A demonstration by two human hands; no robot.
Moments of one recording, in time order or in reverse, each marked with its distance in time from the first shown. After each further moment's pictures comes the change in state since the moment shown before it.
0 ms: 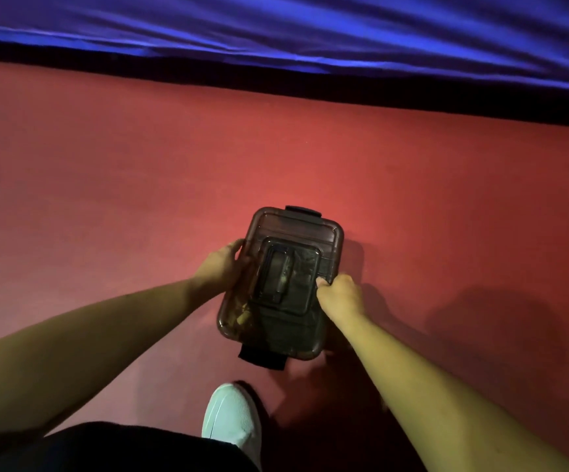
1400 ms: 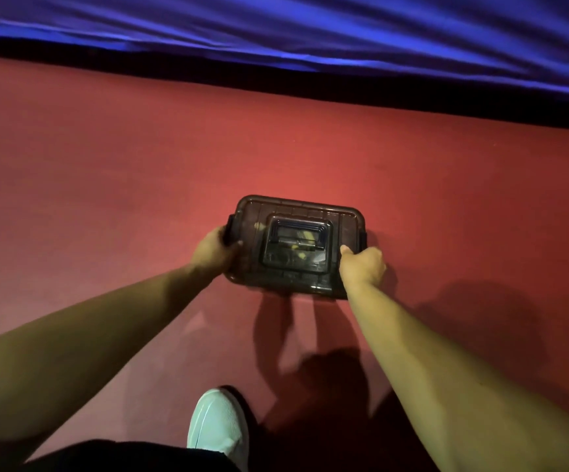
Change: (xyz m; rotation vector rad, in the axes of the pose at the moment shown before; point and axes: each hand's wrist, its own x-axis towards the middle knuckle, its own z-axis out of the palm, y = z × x) left_hand 0.028 0.005 0.002 -0.389 0.136 -0.096; right_hand 0.054 -0.005 -0.044 0.339 0.327 0.208
